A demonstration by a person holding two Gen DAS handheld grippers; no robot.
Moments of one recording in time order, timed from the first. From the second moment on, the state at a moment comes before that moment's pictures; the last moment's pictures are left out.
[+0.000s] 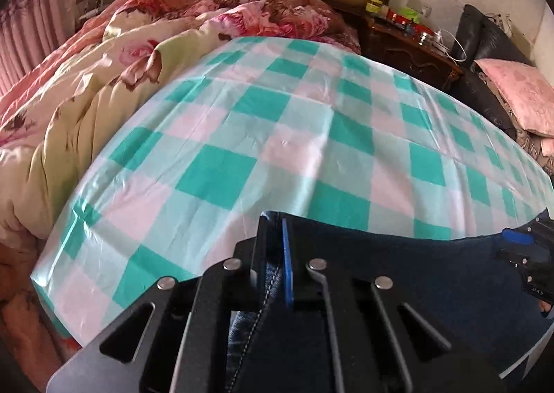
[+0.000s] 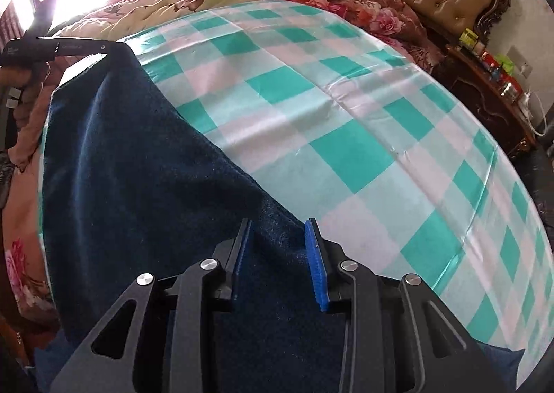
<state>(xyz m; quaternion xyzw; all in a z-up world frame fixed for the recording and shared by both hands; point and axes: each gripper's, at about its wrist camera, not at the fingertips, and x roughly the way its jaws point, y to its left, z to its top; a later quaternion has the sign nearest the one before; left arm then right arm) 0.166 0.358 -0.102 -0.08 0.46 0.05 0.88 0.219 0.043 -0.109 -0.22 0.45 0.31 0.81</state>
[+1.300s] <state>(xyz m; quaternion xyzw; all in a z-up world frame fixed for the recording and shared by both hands) 0.003 0.172 -0.136 -0.06 0.39 -0.04 0.92 0.107 -0.012 -0.113 -0.10 0.45 0.21 0.86</state>
